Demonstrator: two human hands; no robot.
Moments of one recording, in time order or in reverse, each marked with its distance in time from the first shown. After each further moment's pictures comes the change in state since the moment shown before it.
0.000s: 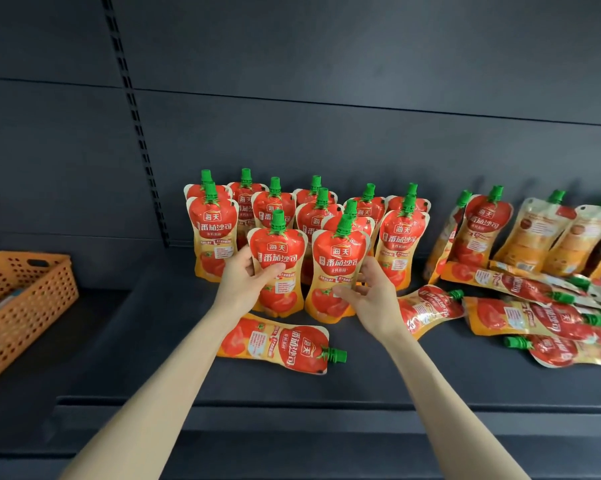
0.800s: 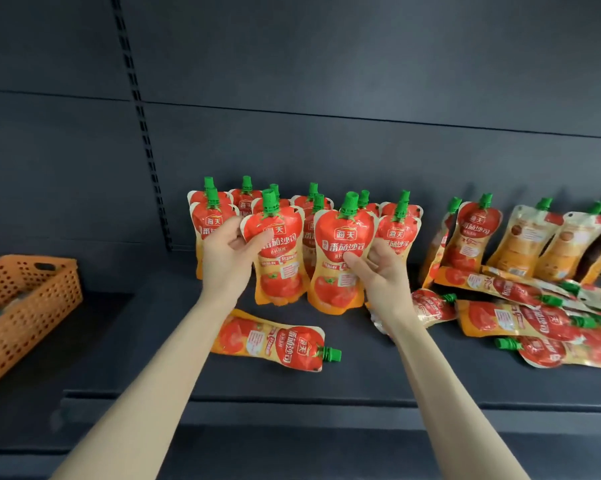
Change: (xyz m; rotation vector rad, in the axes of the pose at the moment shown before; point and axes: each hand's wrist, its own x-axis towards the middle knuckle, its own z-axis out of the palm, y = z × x) left_hand -0.010 0.054 -0.007 -0.105 0.229 0.214; right_hand -0.005 -0.049 -0.020 0.400 0.045 -0.048
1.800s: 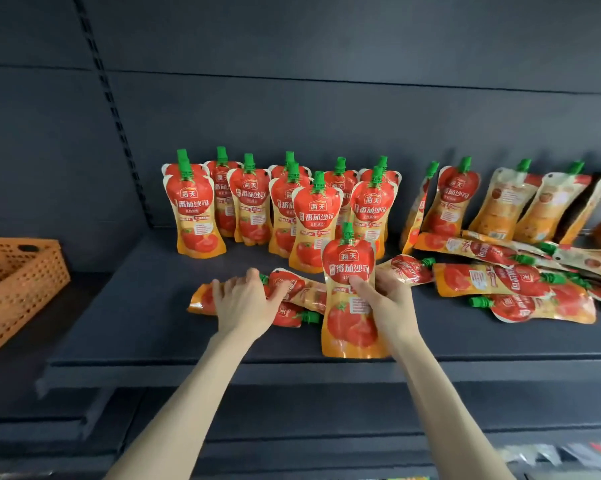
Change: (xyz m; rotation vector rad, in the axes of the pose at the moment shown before) left_hand -0.079 -0.057 0.034 1.239 -0.304 -0.204; right_hand -0.066 0.028 -0.048 -0.039 0.122 0.298
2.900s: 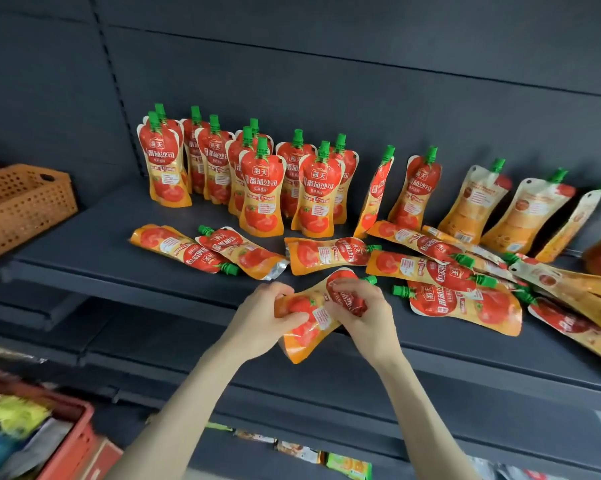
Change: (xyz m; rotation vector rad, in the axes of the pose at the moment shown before) left_hand -0.120 0.148 0.028 -0.596 -0.228 -0.003; right_hand -0.007 0.027 -0.153 -0.451 -0.245 -0.236
